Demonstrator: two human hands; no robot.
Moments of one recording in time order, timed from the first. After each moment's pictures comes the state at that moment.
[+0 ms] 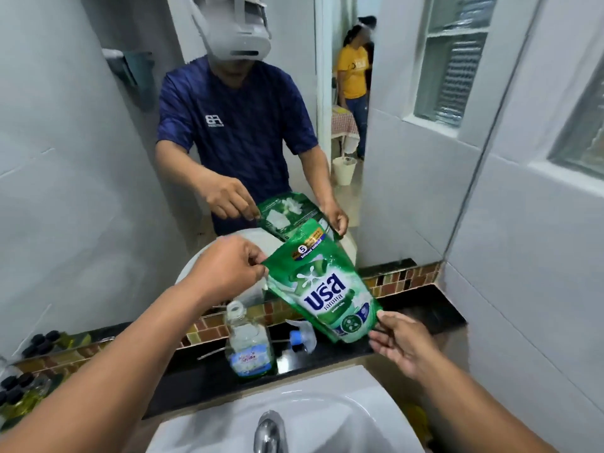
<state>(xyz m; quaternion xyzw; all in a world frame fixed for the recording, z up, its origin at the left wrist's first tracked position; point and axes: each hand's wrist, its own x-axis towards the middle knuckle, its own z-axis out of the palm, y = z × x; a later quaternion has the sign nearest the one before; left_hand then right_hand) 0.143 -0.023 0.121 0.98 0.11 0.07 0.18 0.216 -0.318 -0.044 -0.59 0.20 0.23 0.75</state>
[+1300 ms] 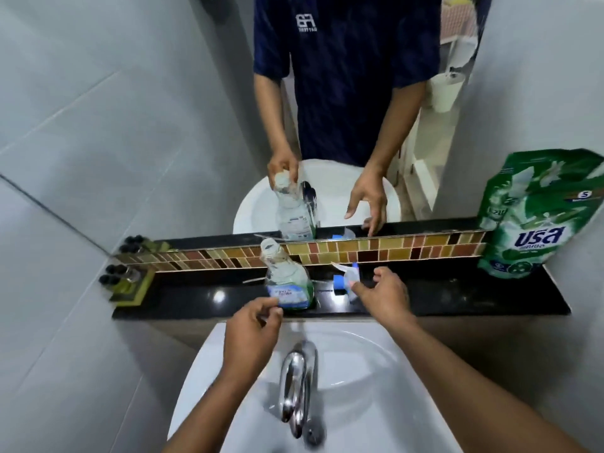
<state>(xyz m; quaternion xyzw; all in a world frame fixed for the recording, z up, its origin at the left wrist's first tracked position) 0.041 -0.083 -0.065 0.82 0.42 0.14 0.37 0.242 -0.231 -0.121 -0.88 -0.07 0.21 0.43</state>
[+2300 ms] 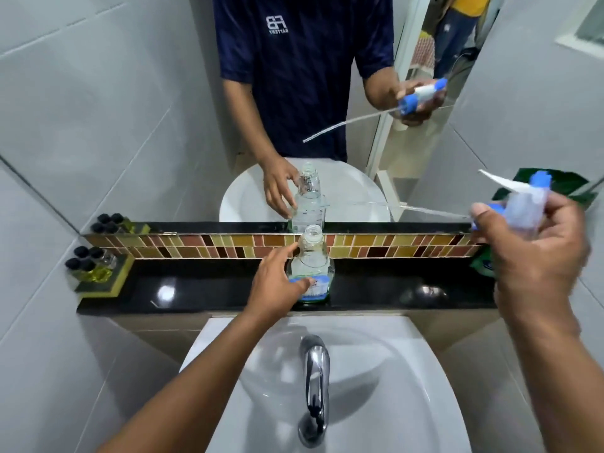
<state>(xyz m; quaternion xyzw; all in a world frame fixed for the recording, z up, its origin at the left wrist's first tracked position) 0.071 0.005 -0.074 0.85 0.28 0.10 0.44 0.181 -0.261 0.056 -0.73 -0.05 -0.21 0.65</state>
